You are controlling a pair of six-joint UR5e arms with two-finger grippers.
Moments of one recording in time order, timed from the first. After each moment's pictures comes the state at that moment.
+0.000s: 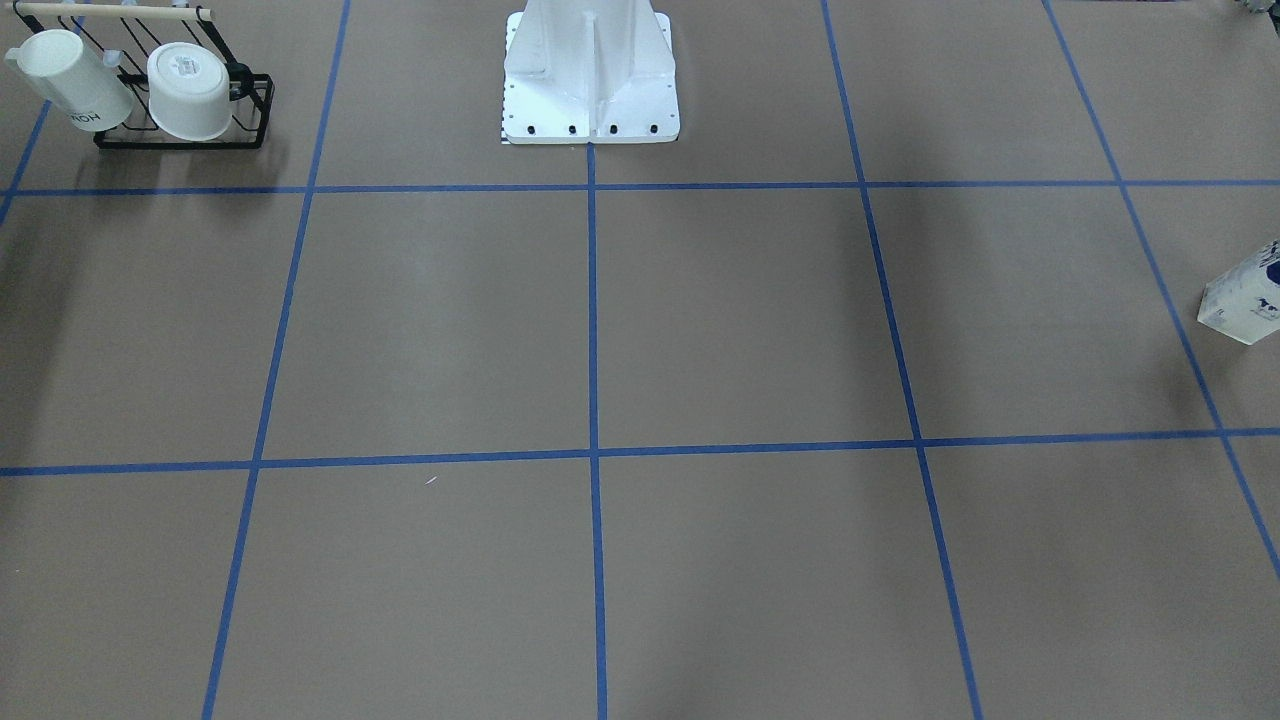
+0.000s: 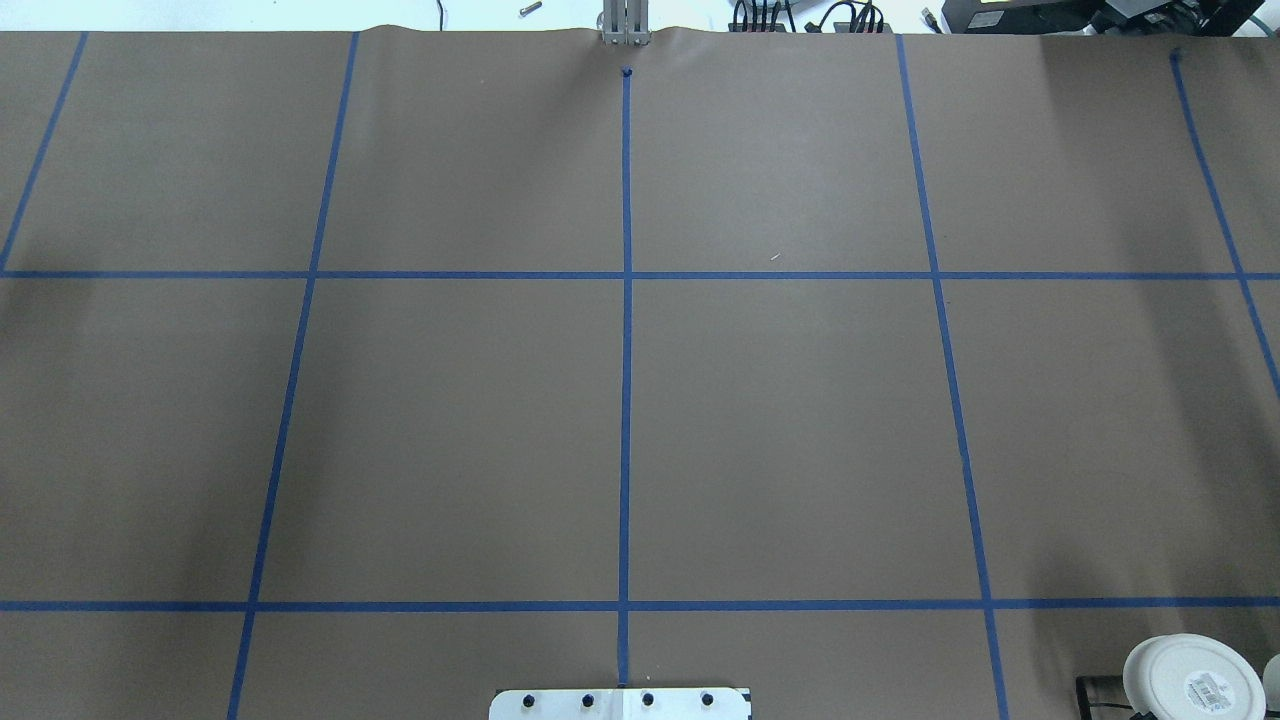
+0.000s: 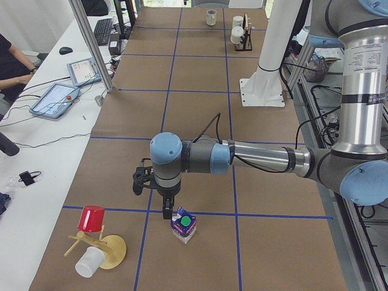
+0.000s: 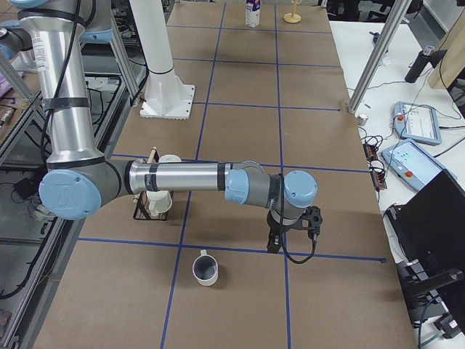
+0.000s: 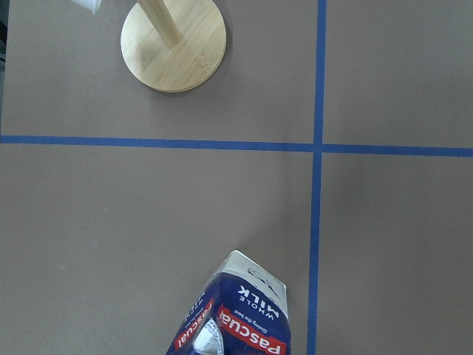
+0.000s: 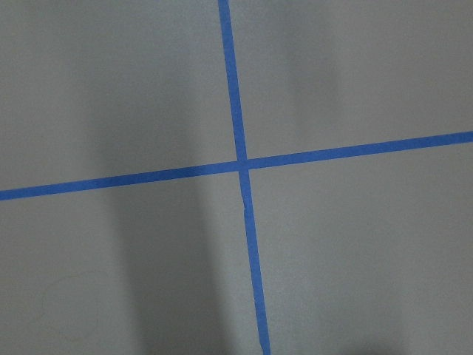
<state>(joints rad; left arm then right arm) -1.64 -1.52 -1.73 -1.49 -2.28 -0.01 1.58 -1.46 1.52 -1.74 2.40 0.04</state>
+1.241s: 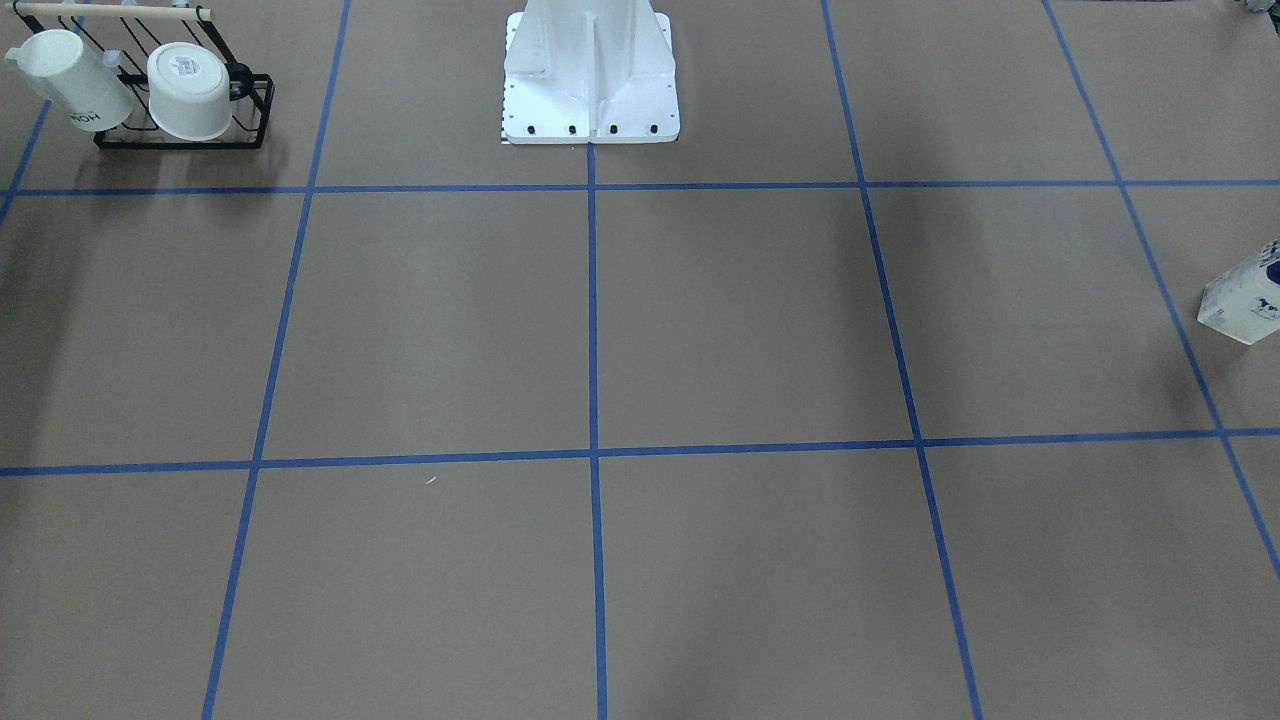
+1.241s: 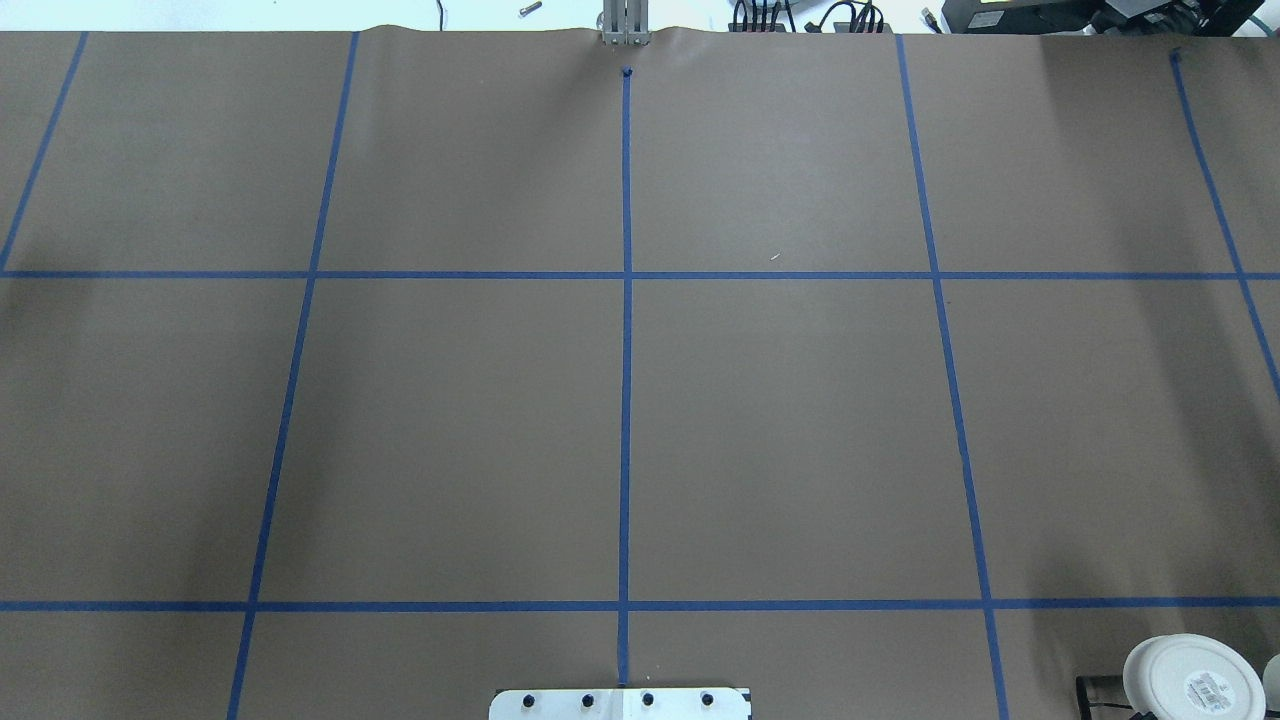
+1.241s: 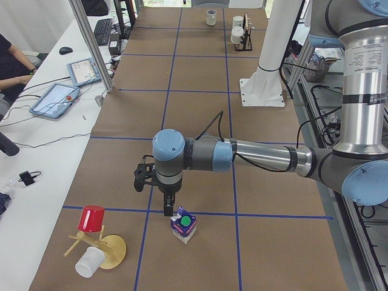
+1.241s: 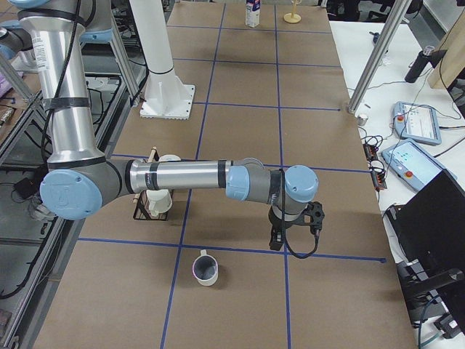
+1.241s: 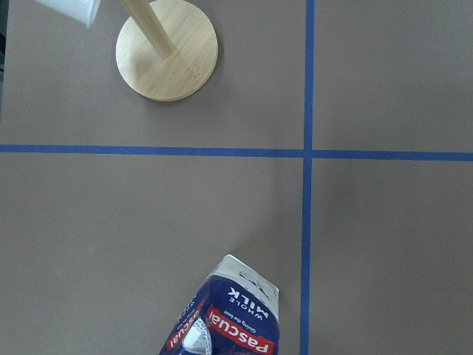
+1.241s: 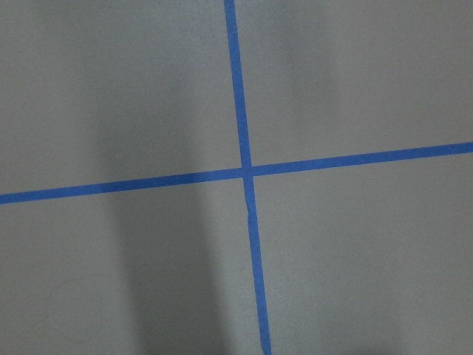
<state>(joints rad) -1.64 -1.51 -1.76 -1.49 -2.29 -0.02 1.59 -1.45 1.54 -1.73 2.39 0.04</state>
